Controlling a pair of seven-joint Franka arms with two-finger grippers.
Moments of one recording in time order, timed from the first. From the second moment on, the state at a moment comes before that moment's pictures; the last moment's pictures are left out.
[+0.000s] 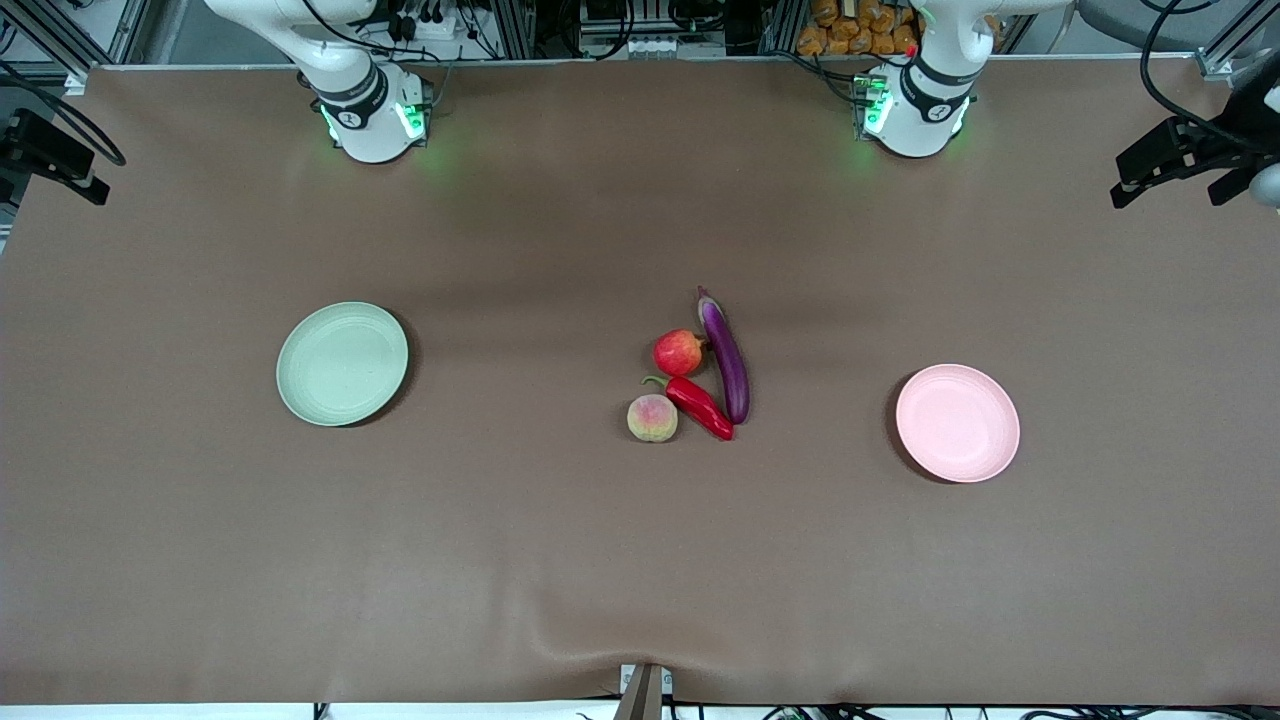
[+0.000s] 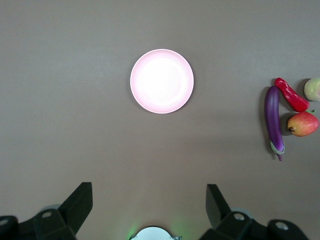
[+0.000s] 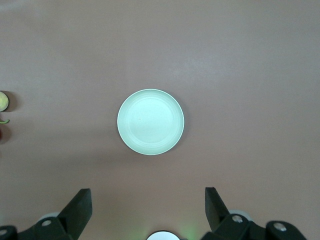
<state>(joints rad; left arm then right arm) -0.01 -0.10 -0.05 -1.54 0.00 1.43 -0.07 -0.01 -0.07 -0.03 -1.45 0.01 1.37 0.00</state>
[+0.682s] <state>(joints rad) -0.01 -0.09 -0.06 -1.54 0.00 1.44 -0.07 -0.01 -0.07 -0.03 -1.45 0.02 1.37 0.00</state>
